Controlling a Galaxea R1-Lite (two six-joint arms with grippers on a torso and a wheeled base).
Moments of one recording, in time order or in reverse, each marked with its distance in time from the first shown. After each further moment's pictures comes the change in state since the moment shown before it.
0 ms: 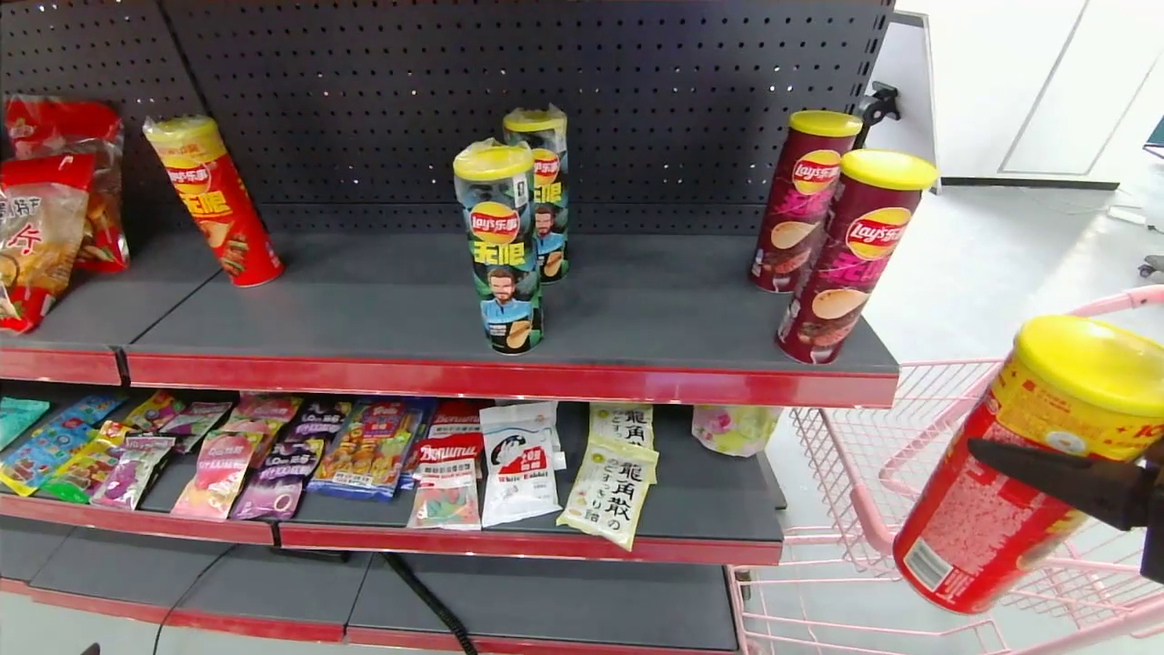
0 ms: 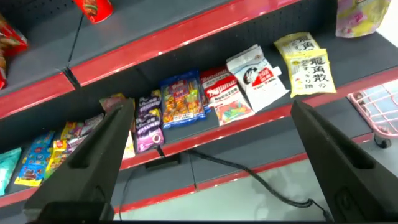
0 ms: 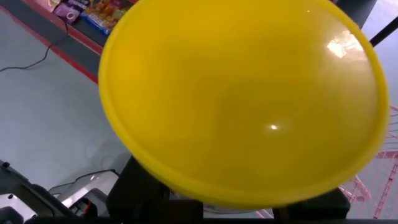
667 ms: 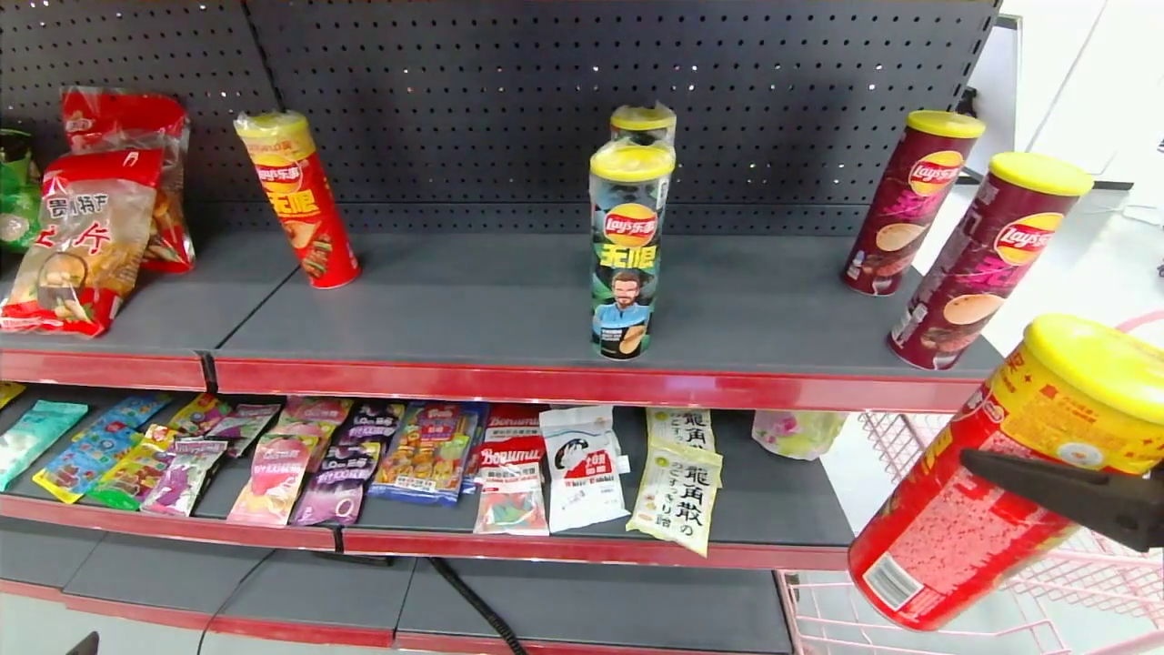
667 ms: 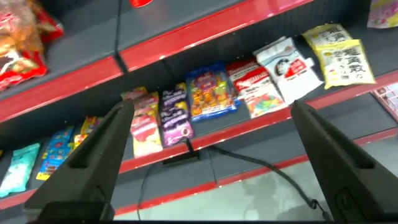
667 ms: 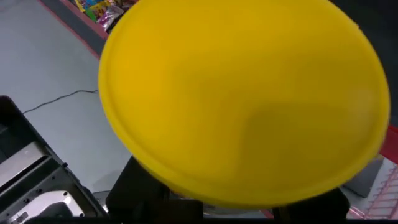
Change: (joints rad) left arm 0.000 0.018 -0.016 -0.004 0.001 0.000; right arm -0.001 -0.026 0.054 -0.110 0.210 0.068
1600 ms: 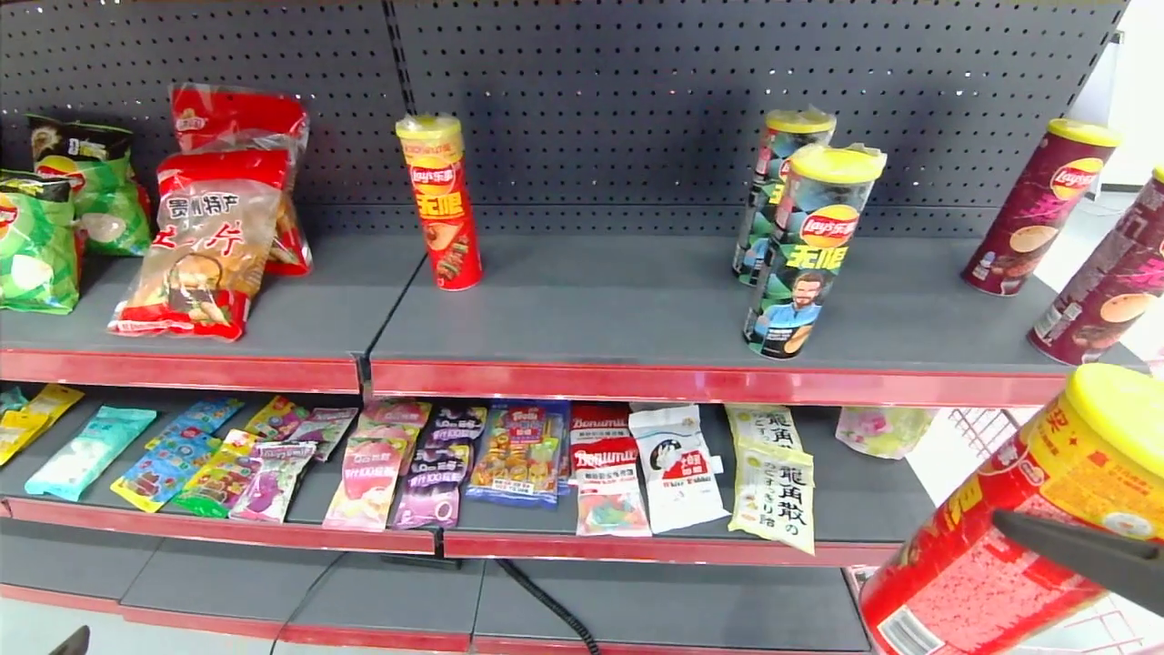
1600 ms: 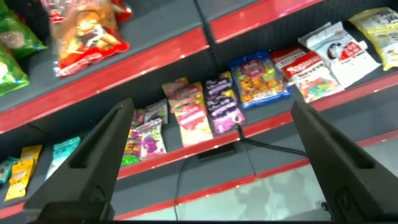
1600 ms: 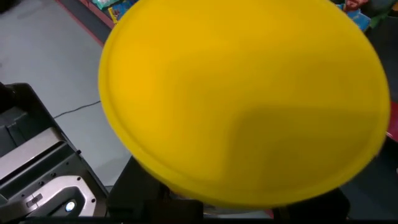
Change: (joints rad) left arm 0.000 0.003 -0.018 -0.002 0.001 0.028; right arm 0.029 -0.096 0.082 0.001 0.018 -0.004
